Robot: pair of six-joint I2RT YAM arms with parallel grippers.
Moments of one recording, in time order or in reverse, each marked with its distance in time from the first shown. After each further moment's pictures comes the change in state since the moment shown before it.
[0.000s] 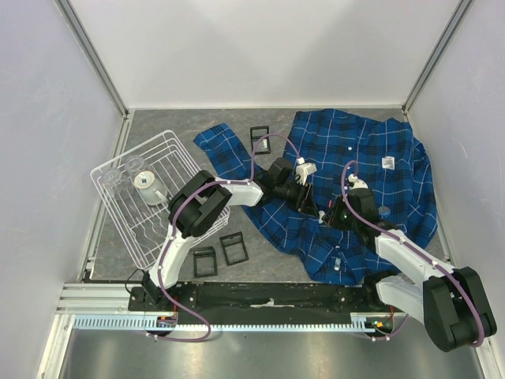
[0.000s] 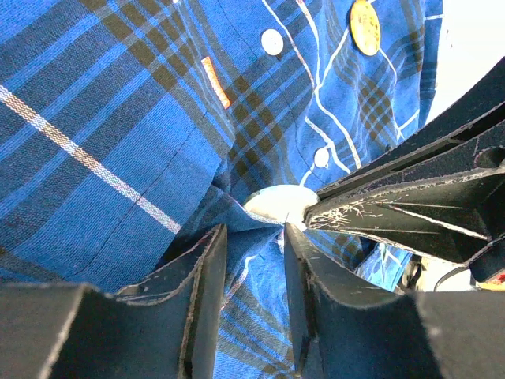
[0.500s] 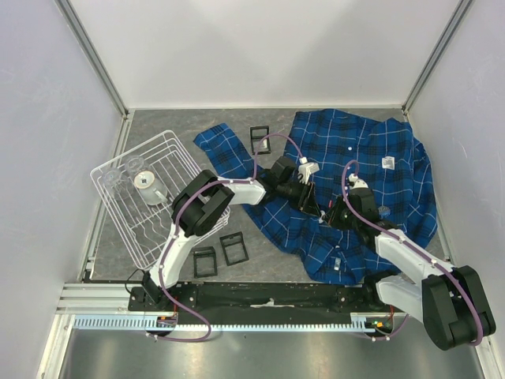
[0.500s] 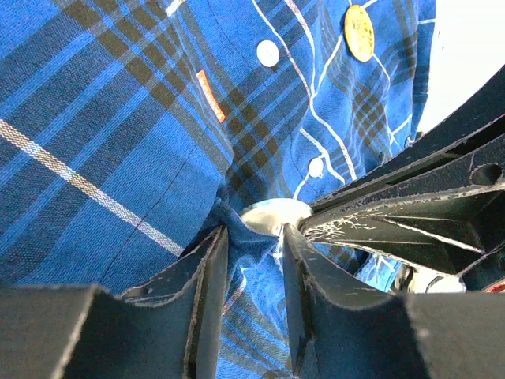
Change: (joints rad) left arm -0.002 0.034 0.051 -0.019 0.022 -0.015; right arm -0.007 0.010 0.000 0.013 -0.020 -0.002
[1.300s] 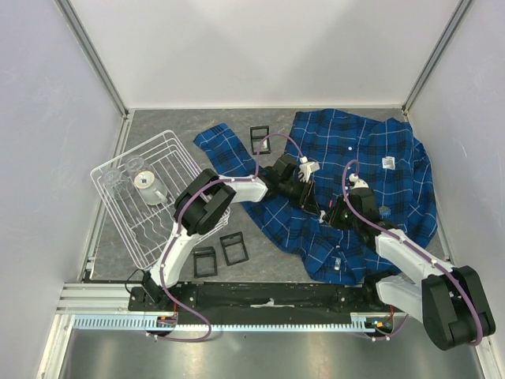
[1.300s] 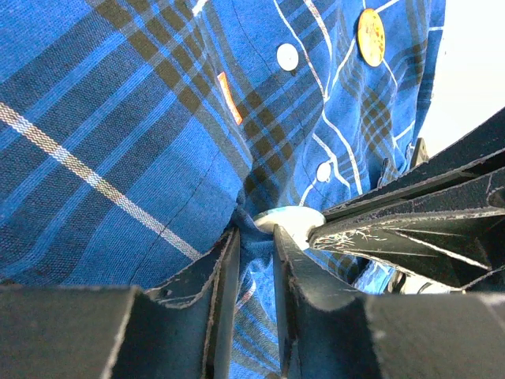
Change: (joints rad) left arm 0.005 0.036 0.063 -0.075 0.013 -0.019; right arm -0.006 0.000 0.000 -0.003 -0.002 -0.004
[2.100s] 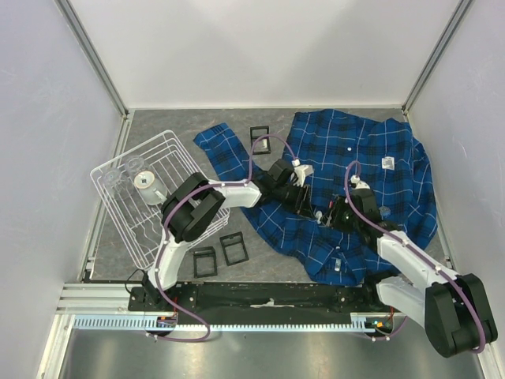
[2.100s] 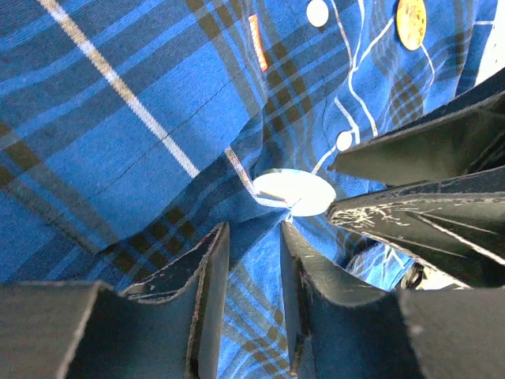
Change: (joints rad) left arm -0.023 -0.146 -0.139 -0.054 -0.169 -0.001; right arm 0.002 -0.051 -0.002 -0.076 0.023 0.030
